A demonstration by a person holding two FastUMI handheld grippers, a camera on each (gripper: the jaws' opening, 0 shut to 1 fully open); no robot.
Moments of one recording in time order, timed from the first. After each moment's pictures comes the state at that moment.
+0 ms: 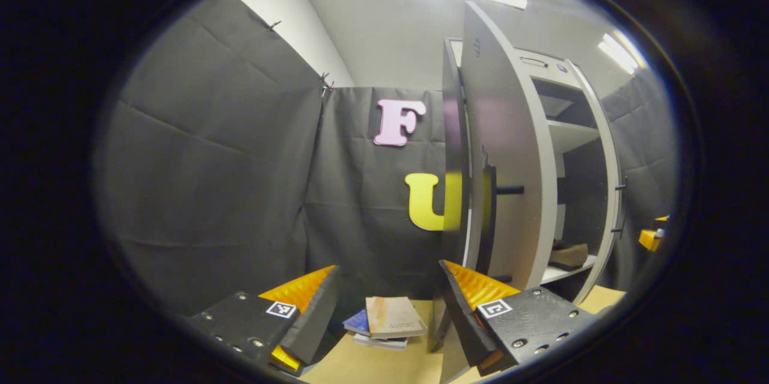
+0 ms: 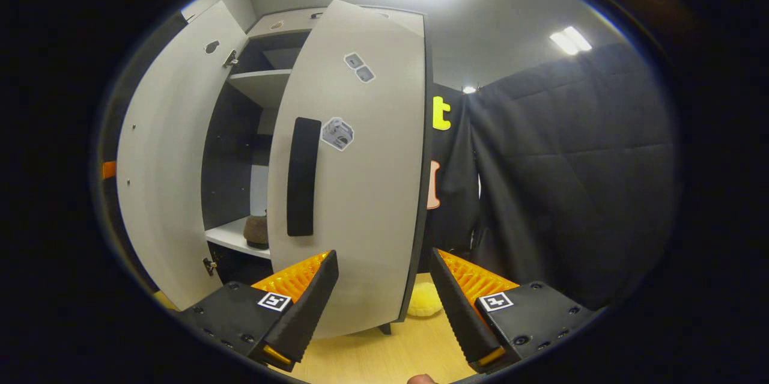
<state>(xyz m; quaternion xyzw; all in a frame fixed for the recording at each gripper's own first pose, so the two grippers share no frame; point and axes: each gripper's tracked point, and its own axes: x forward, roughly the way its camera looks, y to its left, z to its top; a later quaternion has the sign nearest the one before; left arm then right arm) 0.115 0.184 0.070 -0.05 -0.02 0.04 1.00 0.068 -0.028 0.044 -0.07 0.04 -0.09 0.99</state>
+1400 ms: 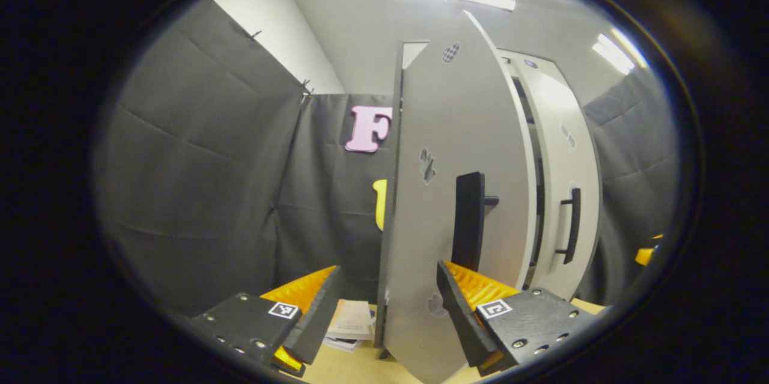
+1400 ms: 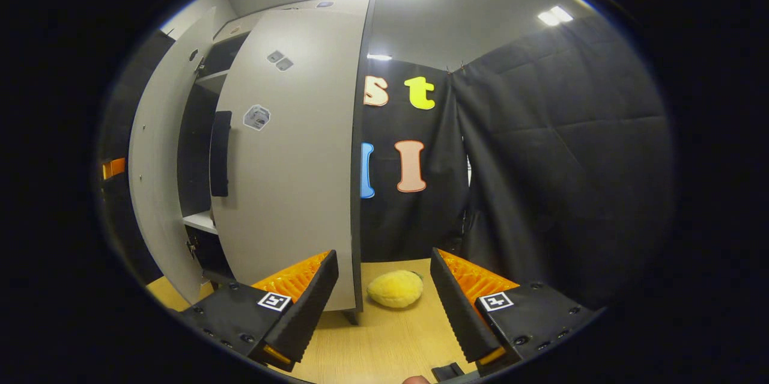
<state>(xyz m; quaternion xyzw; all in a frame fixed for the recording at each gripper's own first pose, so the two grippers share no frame) 0.129 0.018 0.085 -0.06 -0.04 0.01 1.00 0.059 -0.154 0.019 -0.02 0.07 -0.07 0.99</state>
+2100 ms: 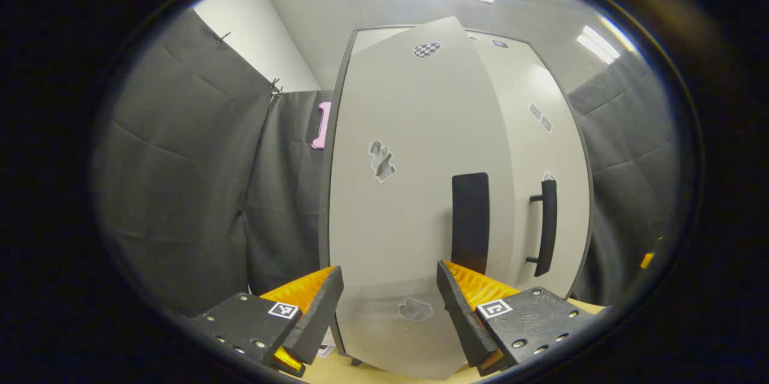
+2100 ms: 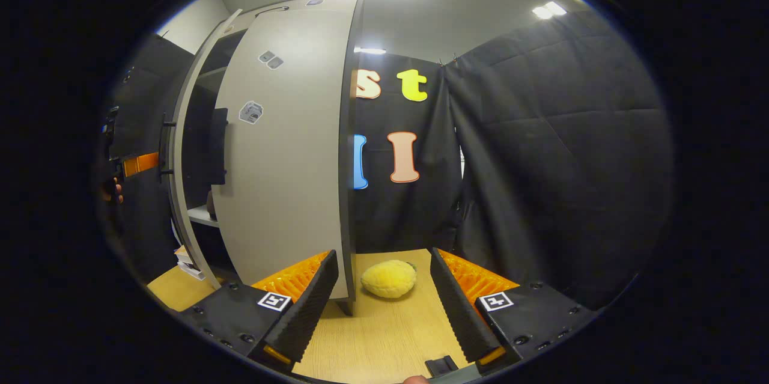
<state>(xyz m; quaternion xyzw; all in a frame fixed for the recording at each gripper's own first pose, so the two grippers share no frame) 0.170 -0.059 0.084 -0.04 -0.04 -0.02 1.00 0.038 -0.165 0.012 -0.02 0.08 -0.07 0.99</state>
